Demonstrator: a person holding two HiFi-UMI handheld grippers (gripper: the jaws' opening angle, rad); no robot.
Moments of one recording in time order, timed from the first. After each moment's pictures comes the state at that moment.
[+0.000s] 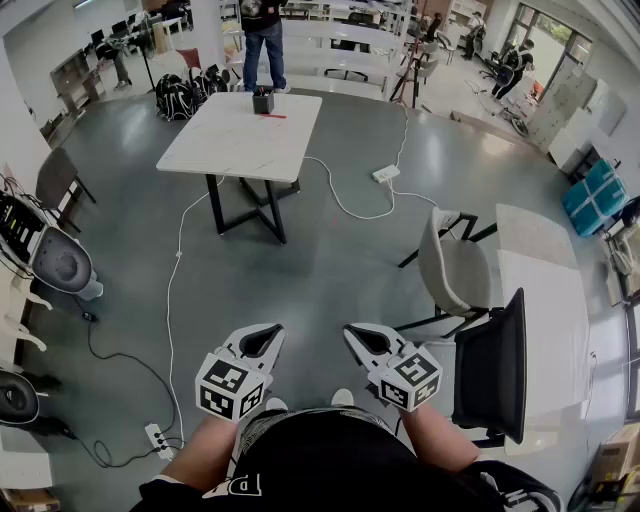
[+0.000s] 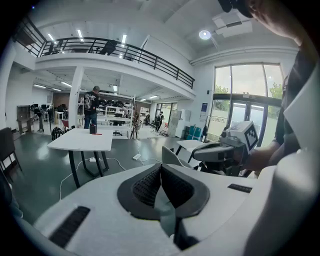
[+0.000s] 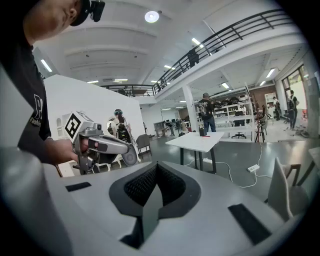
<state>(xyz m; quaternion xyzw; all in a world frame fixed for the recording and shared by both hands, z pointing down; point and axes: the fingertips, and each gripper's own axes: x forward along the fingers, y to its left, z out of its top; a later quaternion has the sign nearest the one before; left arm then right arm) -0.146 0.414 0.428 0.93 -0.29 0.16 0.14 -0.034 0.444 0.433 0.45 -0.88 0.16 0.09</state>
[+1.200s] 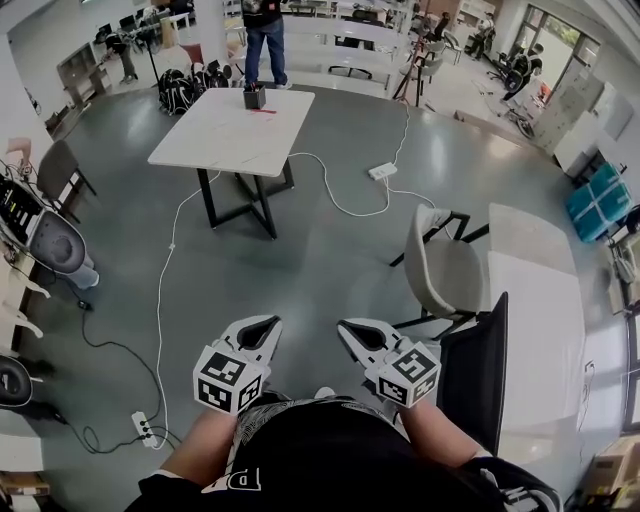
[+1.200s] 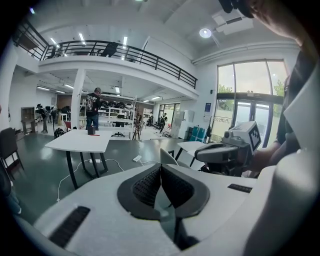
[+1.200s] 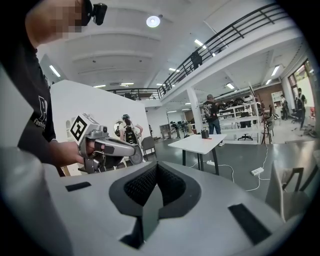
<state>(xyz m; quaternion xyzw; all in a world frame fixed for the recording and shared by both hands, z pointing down) -0.055 0.434 0.435 0.93 -0.31 0.16 0.14 0.048 0.467 0.434 0.41 -0.90 0.15 0.07</state>
